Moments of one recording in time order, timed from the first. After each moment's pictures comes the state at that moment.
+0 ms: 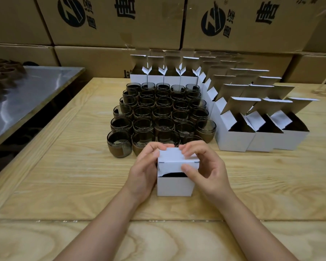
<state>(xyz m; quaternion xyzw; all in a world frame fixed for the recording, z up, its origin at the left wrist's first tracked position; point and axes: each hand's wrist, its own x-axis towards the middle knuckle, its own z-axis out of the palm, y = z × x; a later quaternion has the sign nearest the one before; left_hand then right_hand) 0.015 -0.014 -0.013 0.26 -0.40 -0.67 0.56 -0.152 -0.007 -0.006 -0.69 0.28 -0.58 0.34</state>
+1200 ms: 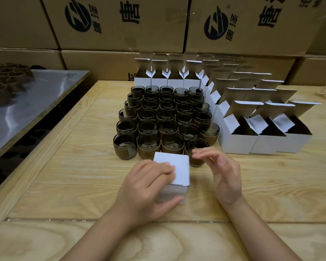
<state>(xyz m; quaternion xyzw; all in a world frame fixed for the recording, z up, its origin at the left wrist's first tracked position) 0.040 0.017 -0.015 0.31 -0.83 0.15 0.44 -0.165 -0.016 -0.021 -0.60 0.27 -0.65 0.39</state>
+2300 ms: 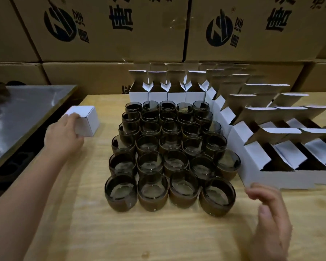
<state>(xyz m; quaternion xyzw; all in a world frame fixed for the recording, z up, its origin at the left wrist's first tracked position) 0.242 -0.240 0.008 0.74 -0.63 0.10 0.20 -0.173 -0.041 -0.038 -0.56 0.45 -0.69 0.10</state>
